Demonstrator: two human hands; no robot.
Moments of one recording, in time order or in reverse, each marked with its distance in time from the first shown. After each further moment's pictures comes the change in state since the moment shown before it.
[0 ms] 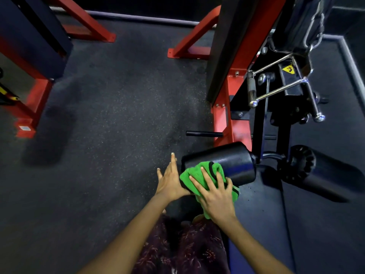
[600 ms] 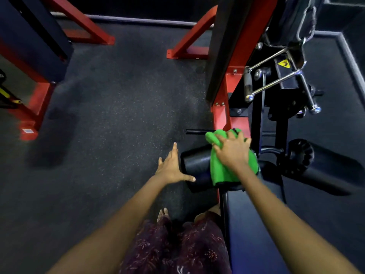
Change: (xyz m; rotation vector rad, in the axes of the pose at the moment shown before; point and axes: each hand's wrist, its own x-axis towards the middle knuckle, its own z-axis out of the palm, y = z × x) left_hand 0.021 0.009 -0.024 0.029 -0.101 0.020; right_hand 0.087 0.068 -0.053 0.029 -0.061 0.369
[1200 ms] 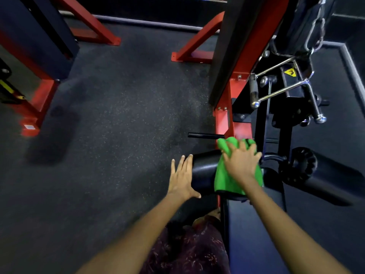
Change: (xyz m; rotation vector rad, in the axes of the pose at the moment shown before) left_hand -0.015 0.018 0.039 0.437 0.105 0.033; right_hand -0.012 0.004 0.004 -0.012 -0.021 0.159
